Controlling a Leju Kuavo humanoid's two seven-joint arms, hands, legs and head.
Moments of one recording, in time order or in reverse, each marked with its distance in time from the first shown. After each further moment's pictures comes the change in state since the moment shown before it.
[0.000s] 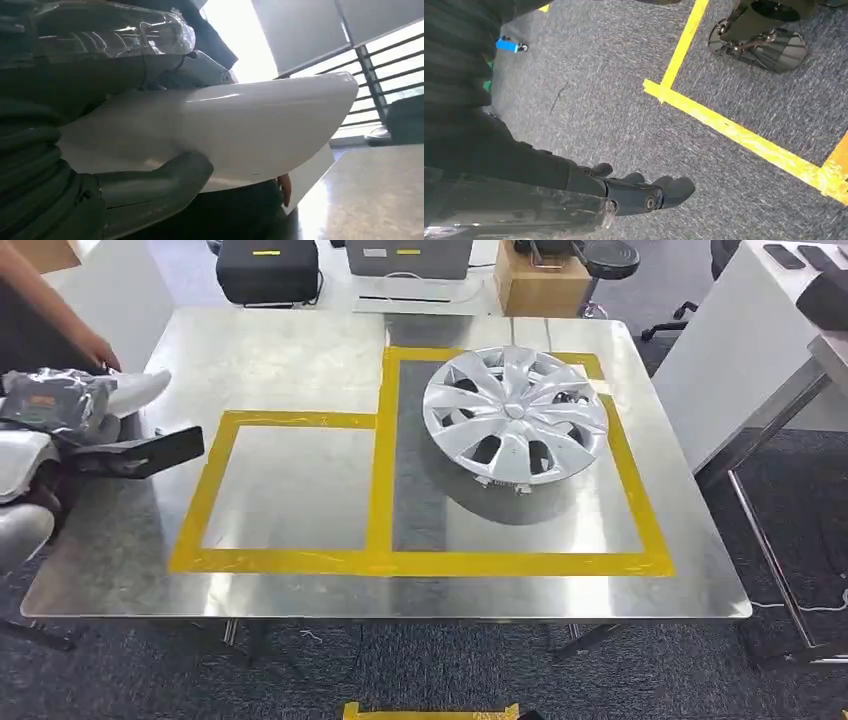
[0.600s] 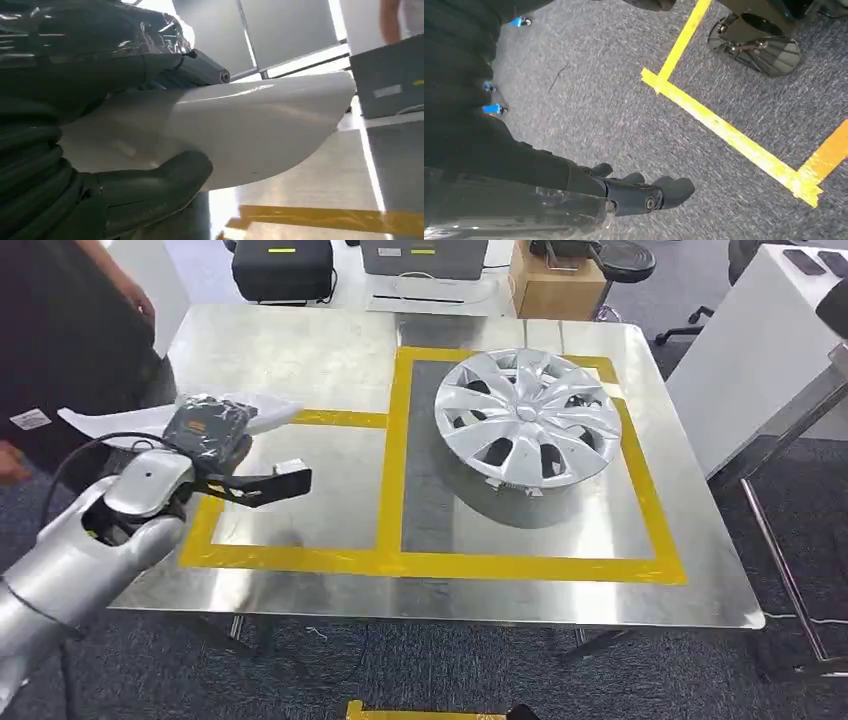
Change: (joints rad) left arm -0.064 -0.285 -0.250 0.283 -0.106 0.301 -0.239; right arm -0.022 0.003 0.088 -0.001 0.000 0.028 0.015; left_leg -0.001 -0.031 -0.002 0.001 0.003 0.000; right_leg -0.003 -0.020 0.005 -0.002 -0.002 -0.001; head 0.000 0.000
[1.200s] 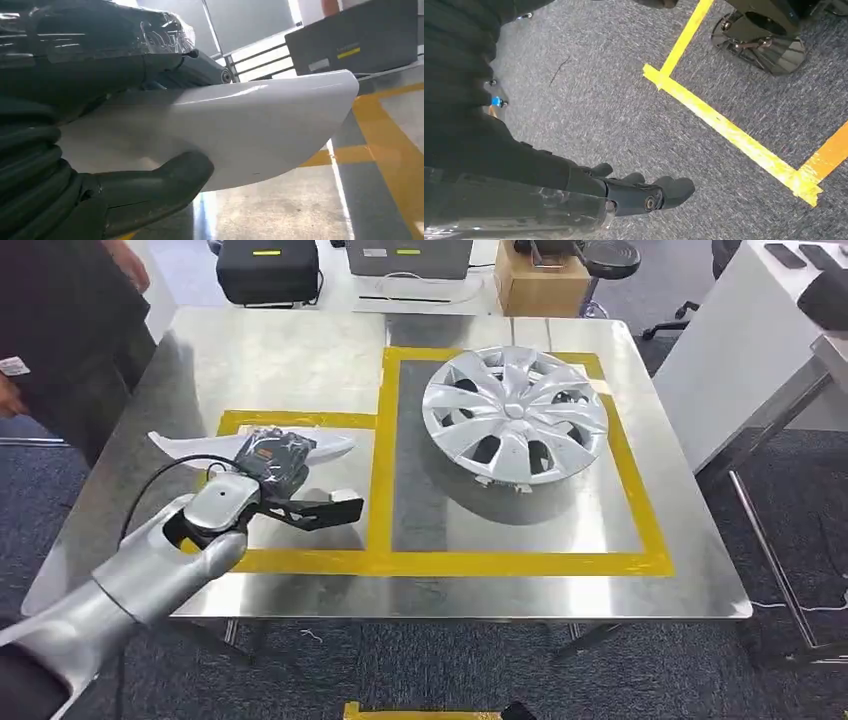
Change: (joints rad) left arm -0.014 -0.160 -0.107 0.212 -0.003 0.058 -0.016; right arm 0.000 -0.001 0.055 0.000 0.000 0.005 0.006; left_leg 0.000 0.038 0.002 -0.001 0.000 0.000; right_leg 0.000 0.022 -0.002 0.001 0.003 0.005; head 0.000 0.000
